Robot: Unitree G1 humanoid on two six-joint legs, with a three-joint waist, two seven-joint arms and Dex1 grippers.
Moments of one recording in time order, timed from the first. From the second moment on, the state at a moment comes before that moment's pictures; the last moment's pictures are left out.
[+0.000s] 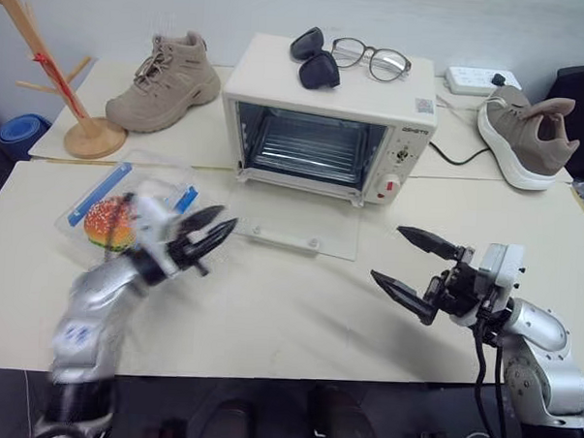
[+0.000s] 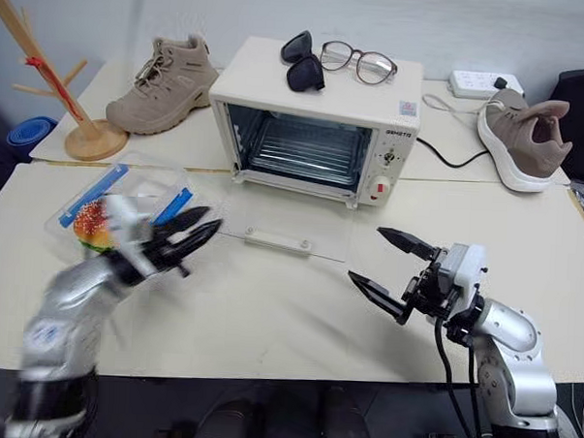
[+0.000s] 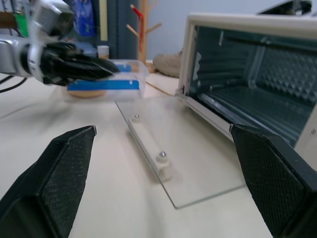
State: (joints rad) left arm 0.03 0.46 0.41 -0.50 -0.55 0.41 -0.58; right arm -0.09 -0.53 -0.17 -0.26 0.61 0.04 1.04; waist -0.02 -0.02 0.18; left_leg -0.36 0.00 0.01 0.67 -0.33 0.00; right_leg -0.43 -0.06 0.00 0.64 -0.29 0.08
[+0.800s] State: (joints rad) left arm -0.08 0.83 0.87 -0.09 -1.19 1.05 0.10; right arm -0.22 -0.46 -0.05 -0.20 0.61 -0.06 1.18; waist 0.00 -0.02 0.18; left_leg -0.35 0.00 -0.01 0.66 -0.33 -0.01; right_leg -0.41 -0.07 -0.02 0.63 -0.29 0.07
